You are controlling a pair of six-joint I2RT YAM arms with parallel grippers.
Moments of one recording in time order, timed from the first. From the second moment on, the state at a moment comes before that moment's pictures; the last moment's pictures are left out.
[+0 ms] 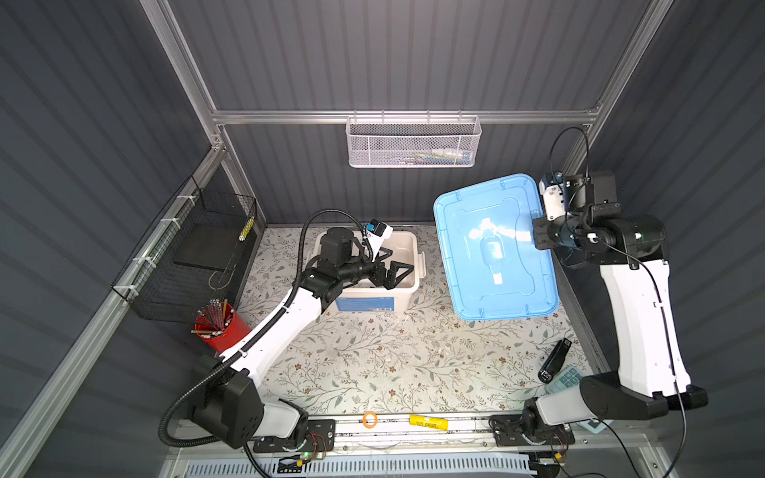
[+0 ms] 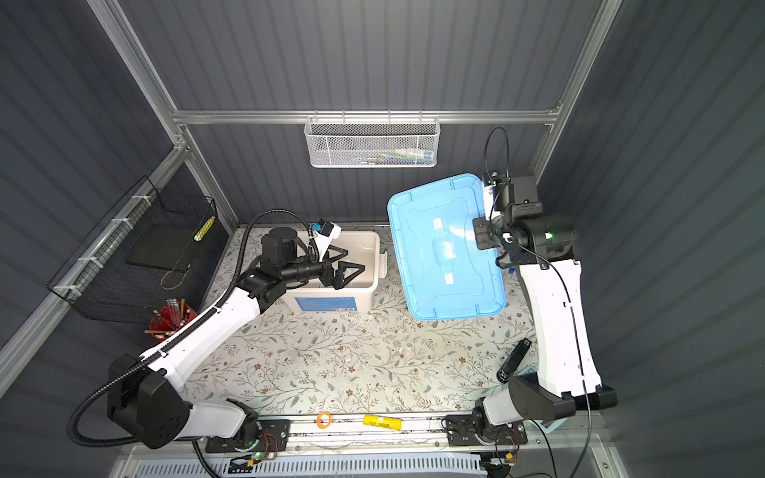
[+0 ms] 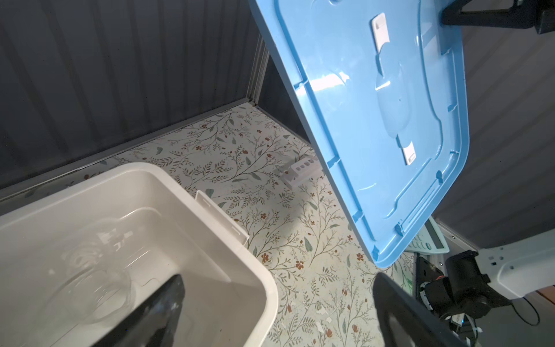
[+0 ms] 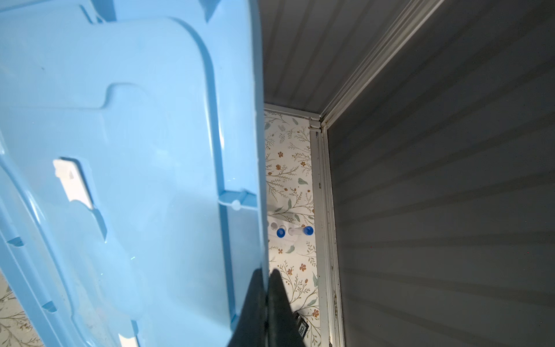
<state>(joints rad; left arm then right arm) -0.51 1.41 1.19 -0.13 0.64 -0.10 0.20 1.49 2.16 -1.38 0.27 -0.10</state>
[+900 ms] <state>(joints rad) -0.61 1.73 1.30 0.31 0.79 -0.34 0.28 1.55 2.25 -1.45 0.20 -0.08</state>
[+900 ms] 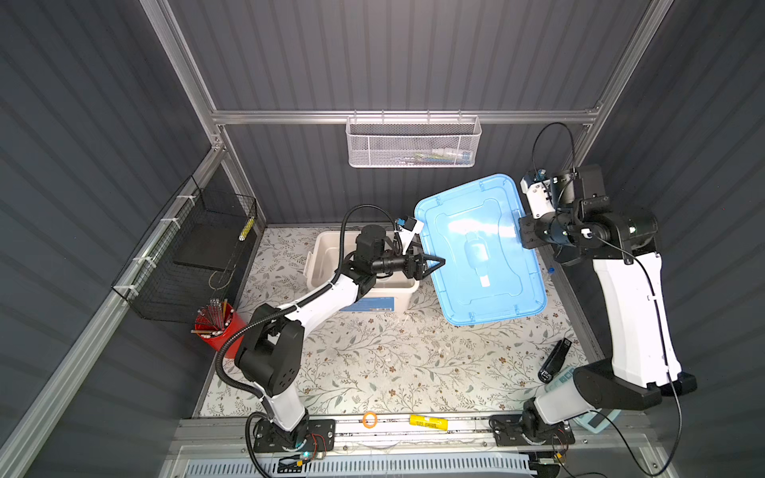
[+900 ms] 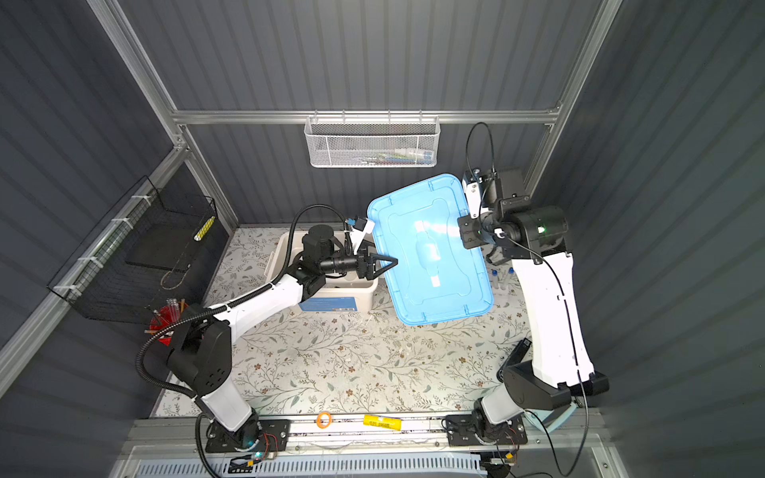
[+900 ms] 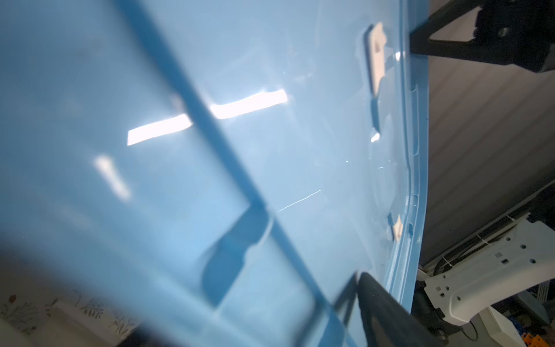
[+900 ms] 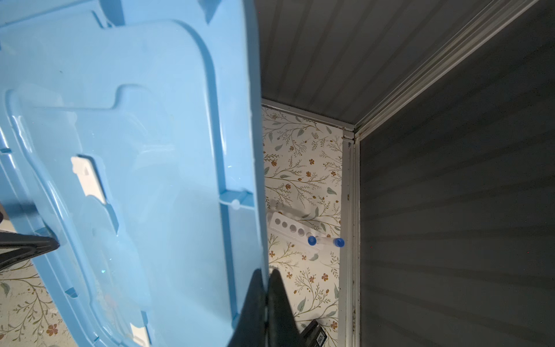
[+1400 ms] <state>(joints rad) -0.62 1.67 1.30 0.29 0.80 -0.33 0.28 1.55 2.17 -1.37 0.21 -0.07</state>
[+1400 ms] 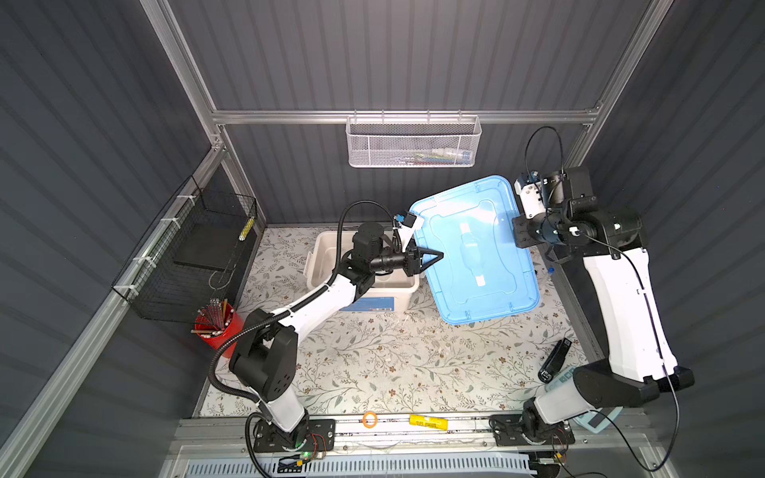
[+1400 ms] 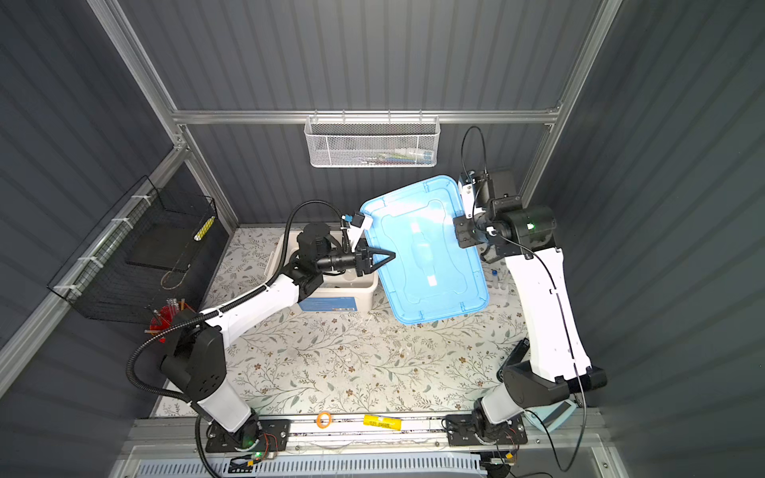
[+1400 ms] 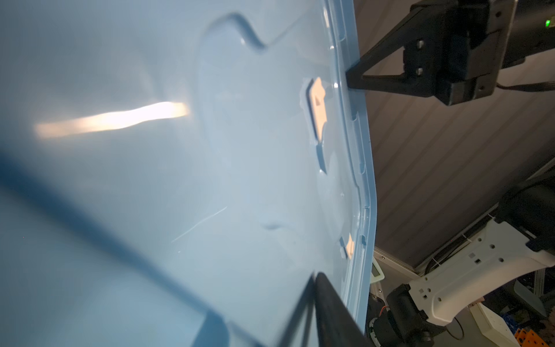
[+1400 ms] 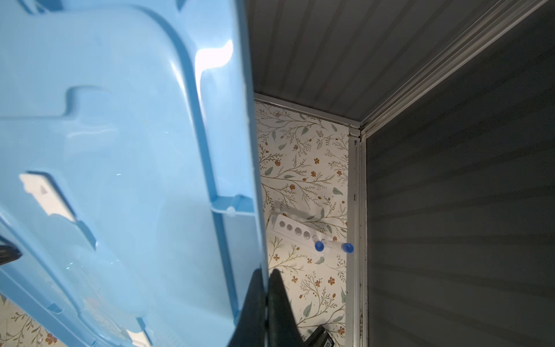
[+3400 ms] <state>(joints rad) -0.63 1.38 1.57 -0.40 -0.20 0.82 0.29 1.30 1.67 -0.48 -0.59 1.05</state>
